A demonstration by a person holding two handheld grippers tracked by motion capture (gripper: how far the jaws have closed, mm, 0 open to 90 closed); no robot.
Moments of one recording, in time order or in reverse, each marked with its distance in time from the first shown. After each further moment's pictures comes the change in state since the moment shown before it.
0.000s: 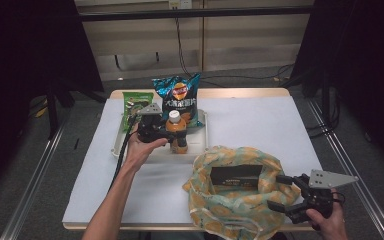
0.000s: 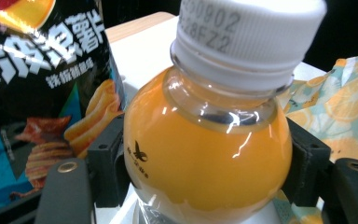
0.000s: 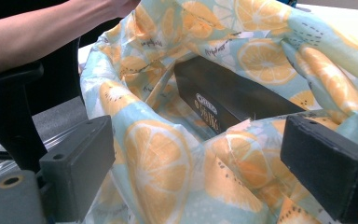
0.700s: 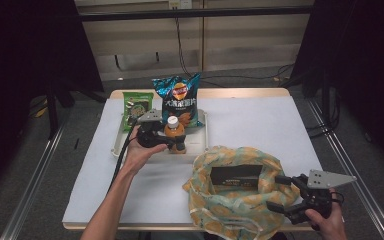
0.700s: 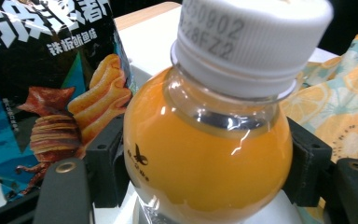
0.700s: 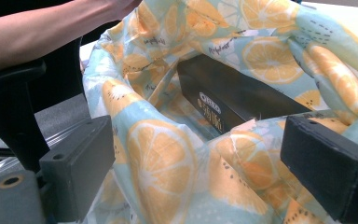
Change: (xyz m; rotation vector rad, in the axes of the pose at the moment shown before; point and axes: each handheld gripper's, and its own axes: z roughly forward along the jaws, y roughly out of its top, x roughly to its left) left arm -0.005 -0.015 0.001 0.005 0.048 0.015; right arm 0.001 0.000 0.002 0.010 0.009 -0.002
